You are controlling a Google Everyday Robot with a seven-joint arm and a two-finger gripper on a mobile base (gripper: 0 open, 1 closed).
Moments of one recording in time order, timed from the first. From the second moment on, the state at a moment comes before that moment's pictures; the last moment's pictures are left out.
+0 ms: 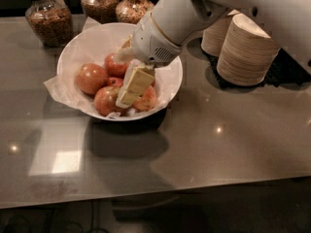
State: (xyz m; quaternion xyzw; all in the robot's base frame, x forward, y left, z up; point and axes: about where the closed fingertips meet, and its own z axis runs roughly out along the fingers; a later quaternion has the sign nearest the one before) arm 0.505 0.062 0.941 -0.73 0.59 0.19 0.29
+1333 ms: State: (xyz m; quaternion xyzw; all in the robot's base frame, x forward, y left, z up) arm 0.507 0.085 0.917 -0.73 0.58 0.24 0.27
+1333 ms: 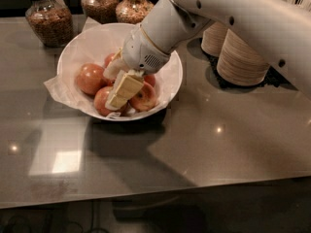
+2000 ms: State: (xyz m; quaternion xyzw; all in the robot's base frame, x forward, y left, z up) arm 0.506 0.092 0.899 -0.72 0.60 0.24 0.25
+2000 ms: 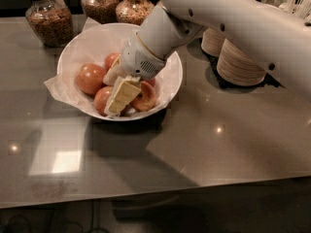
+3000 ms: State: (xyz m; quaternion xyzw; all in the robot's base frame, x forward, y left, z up) arm 0.509 0.093 0.883 -0.72 0.62 0.24 0.22
